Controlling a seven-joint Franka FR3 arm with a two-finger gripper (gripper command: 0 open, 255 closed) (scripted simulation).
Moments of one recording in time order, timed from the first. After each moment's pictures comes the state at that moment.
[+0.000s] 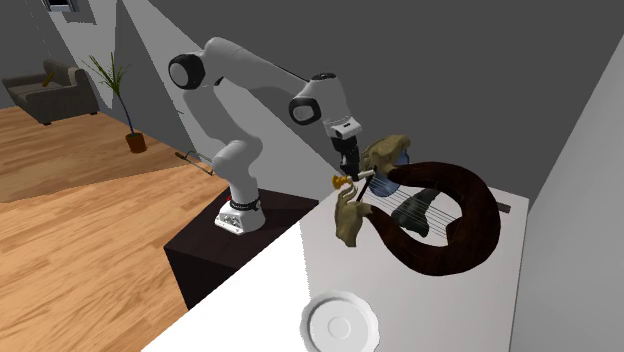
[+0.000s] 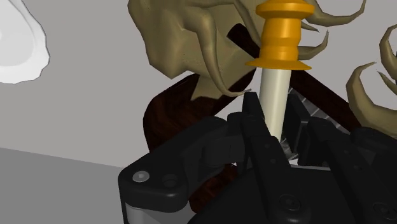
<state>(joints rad) -0.02 -0.56 -0.02 -2.58 0.06 2.38 0.00</state>
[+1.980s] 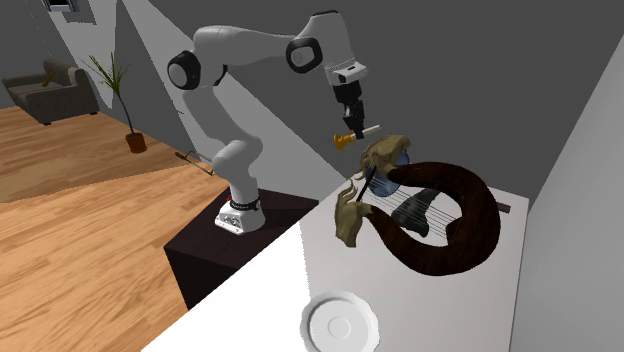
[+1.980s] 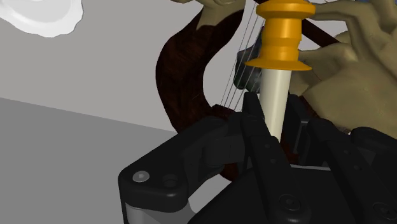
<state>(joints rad) -0.02 -0.58 -0.02 -2.20 0.05 1.97 0.02</state>
